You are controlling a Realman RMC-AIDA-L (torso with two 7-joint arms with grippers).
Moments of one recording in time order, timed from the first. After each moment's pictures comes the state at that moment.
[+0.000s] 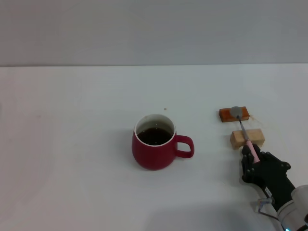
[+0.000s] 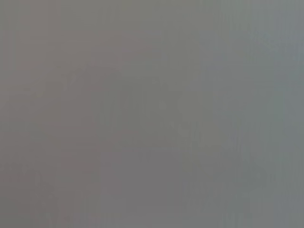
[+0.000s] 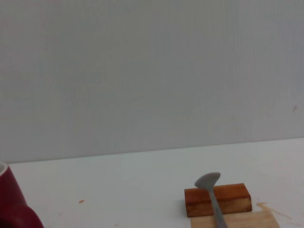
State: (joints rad) left arm -0.39 -2.05 -1.29 -0.19 2.23 1.16 -0.10; right arm 0.25 2.09 0.31 0.52 -1.81 -1.00 -0.10
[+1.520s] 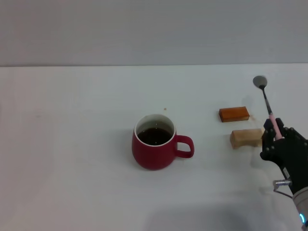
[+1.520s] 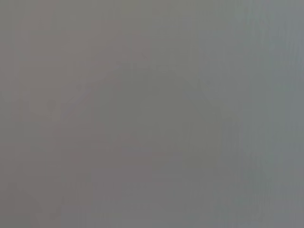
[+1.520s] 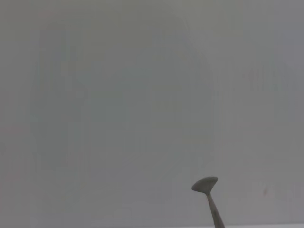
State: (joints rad) left arm -0.39 -2.06 -1.29 -0.19 2.23 1.17 -0.11; right arm 0.24 2.07 0.34 0.57 -1.79 -1.18 -0.22
